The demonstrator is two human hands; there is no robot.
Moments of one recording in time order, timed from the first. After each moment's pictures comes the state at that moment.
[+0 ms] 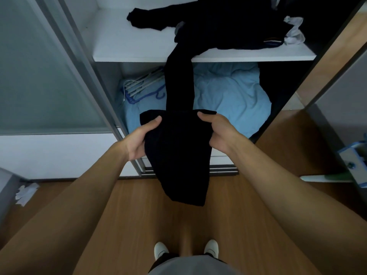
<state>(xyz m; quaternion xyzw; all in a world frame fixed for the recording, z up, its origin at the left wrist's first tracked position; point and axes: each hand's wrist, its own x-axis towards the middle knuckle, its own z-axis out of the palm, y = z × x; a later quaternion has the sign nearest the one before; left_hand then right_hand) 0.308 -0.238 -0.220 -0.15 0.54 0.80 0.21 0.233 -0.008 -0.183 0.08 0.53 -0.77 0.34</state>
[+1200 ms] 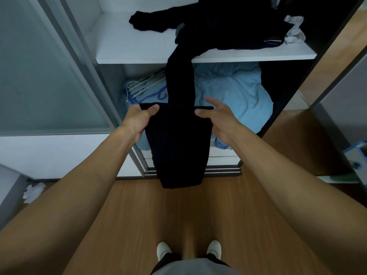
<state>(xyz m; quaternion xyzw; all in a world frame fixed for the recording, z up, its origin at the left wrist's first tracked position) 0.278 -0.231 -0.186 -0.23 0.68 0.70 -0.05 0.215 -0.004 -0.178 0.02 0.67 -0.70 0.24</state>
